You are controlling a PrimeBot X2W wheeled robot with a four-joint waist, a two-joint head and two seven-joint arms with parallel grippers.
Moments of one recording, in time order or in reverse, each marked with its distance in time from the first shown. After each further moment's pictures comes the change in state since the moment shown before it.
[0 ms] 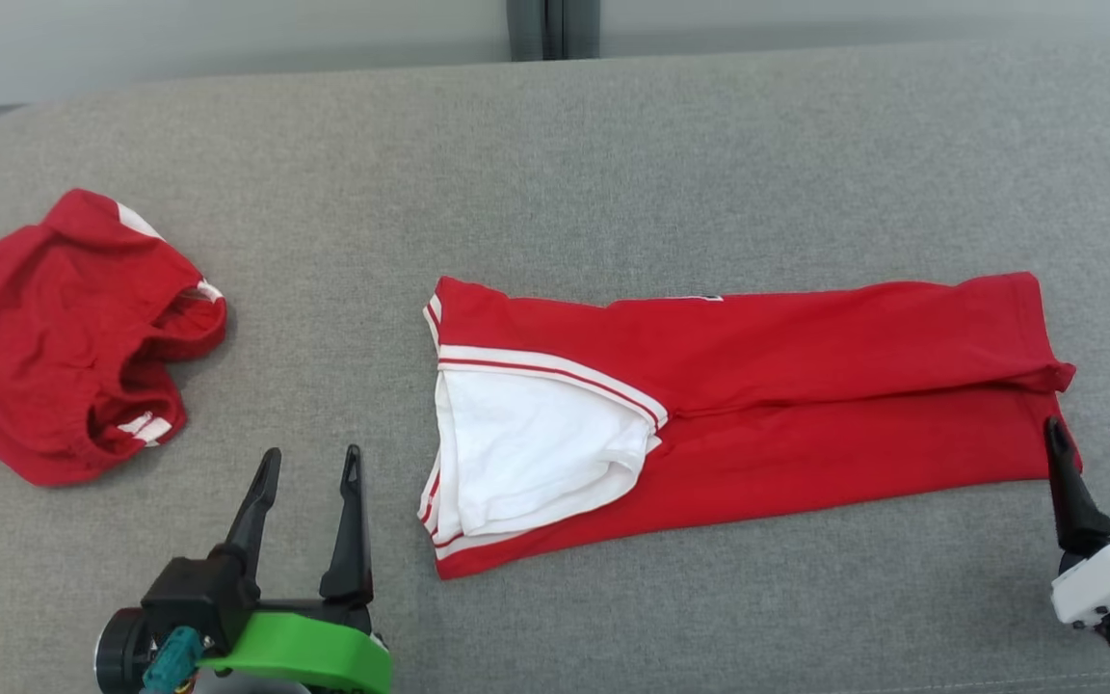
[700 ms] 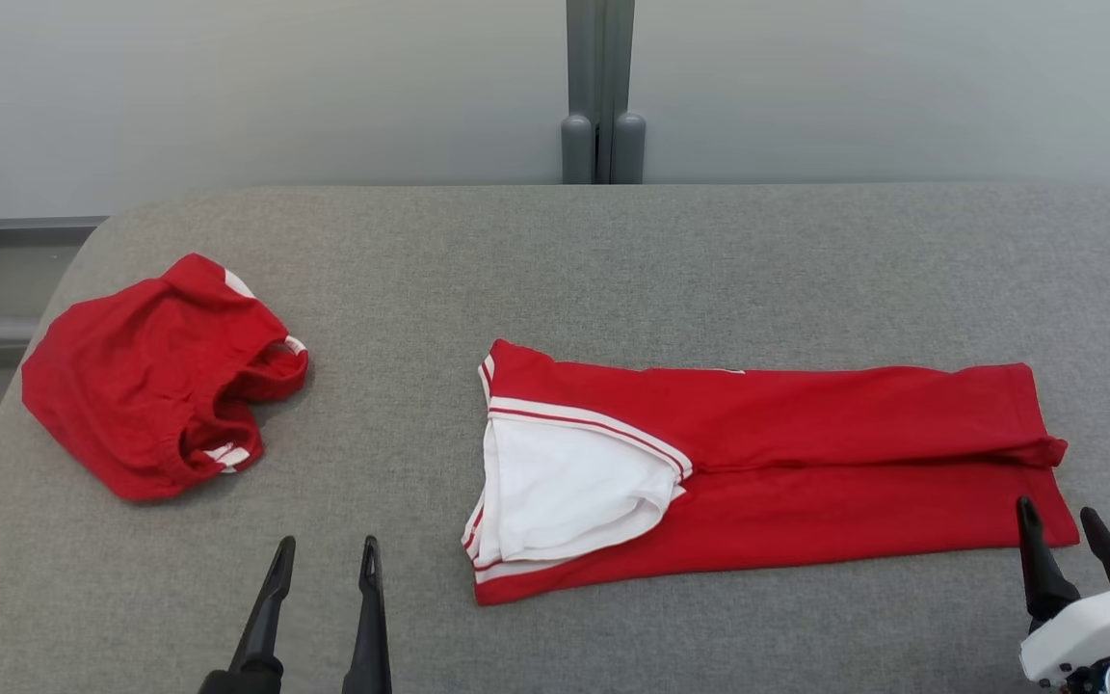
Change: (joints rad) left arm 0.274 -0.285 0.307 0.004 0.439 -0.258 -0.004; right arm 0.026 0.078 0.024 0.175 -0.004 0.000 -0.075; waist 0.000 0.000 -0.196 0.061
